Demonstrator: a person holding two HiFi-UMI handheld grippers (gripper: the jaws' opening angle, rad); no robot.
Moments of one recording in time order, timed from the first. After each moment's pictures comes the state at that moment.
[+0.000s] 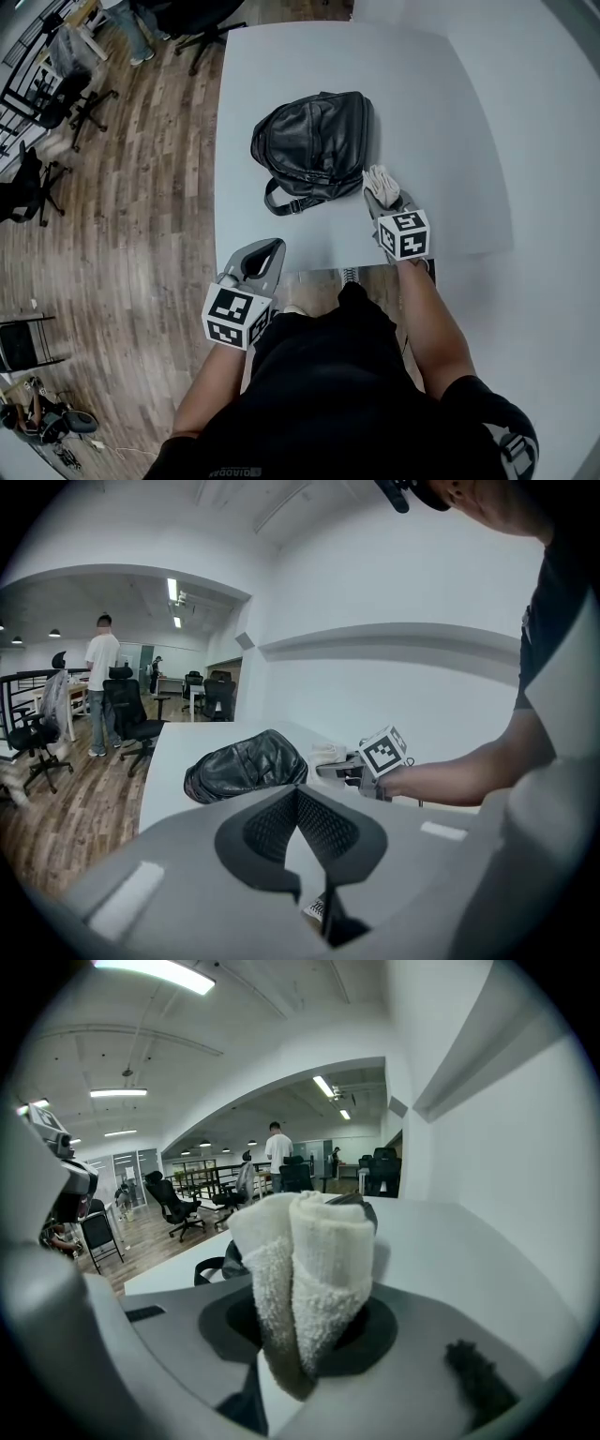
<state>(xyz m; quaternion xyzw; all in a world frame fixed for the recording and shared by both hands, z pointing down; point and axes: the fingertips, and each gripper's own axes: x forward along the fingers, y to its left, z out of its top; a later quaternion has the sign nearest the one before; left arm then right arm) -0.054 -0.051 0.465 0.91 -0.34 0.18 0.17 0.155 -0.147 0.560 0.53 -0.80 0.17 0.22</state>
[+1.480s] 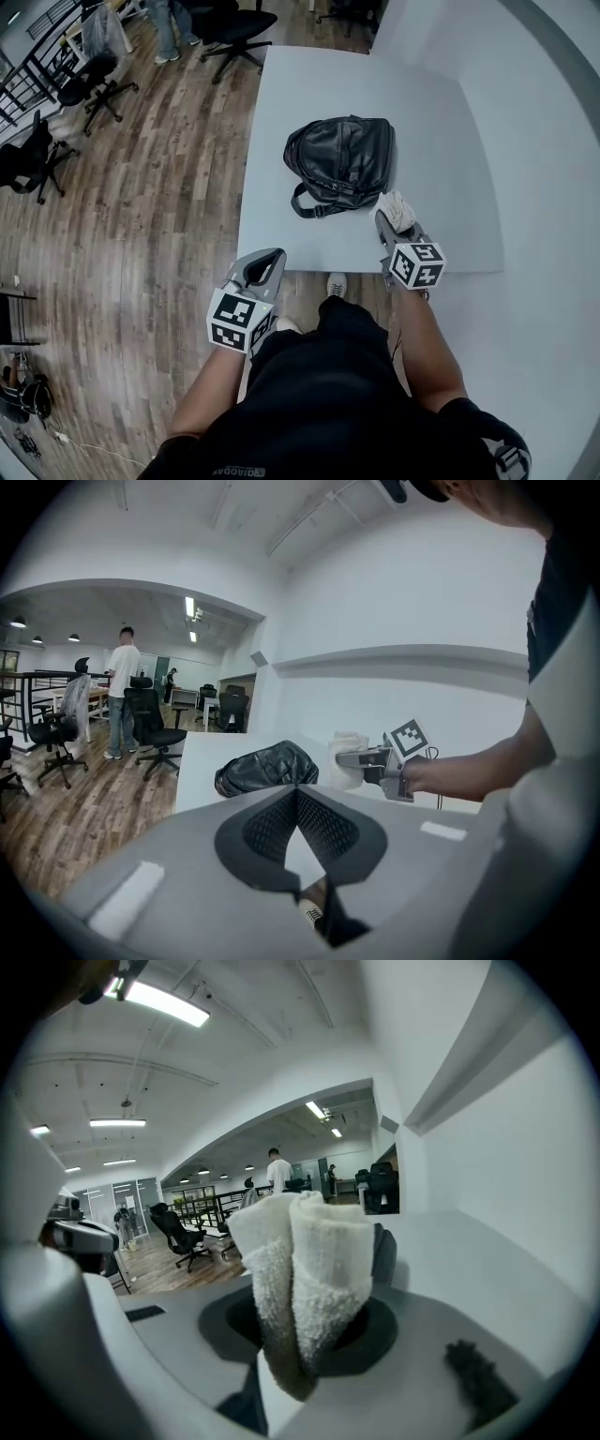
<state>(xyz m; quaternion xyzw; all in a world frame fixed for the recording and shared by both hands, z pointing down) -0.134 -0.010 0.450 0.90 -0.38 0.14 0.17 0.095 -0.095 0.485 0.55 -0.81 0.17 0.14</state>
